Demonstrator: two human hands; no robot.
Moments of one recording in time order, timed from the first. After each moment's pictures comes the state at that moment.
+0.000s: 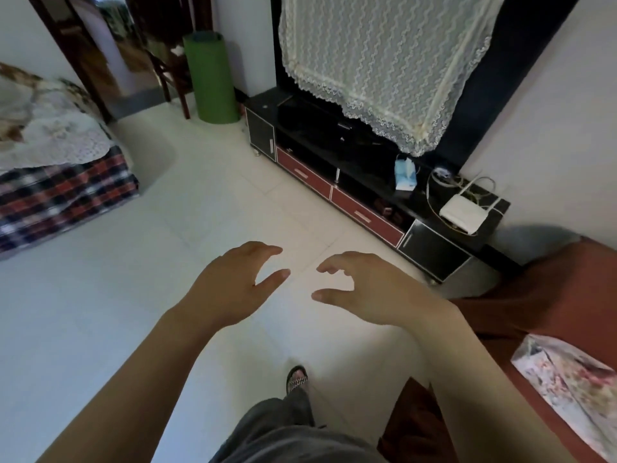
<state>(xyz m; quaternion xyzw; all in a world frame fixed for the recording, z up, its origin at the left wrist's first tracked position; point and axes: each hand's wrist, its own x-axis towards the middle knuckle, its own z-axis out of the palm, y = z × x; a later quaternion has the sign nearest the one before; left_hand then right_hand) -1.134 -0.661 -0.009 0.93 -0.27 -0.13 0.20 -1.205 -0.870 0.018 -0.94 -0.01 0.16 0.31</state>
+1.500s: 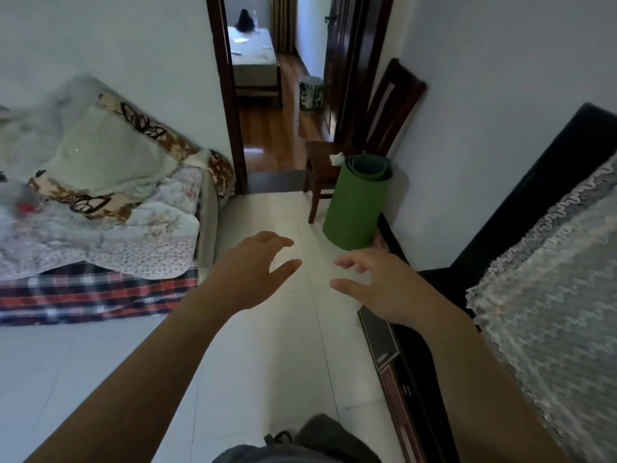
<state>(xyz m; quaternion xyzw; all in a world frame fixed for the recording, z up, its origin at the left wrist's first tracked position) -0.123 -0.608 0.019 0.98 0.01 0.00 0.21 -0.080 -0.827 0.049 -0.90 -0.27 0.16 0.29</state>
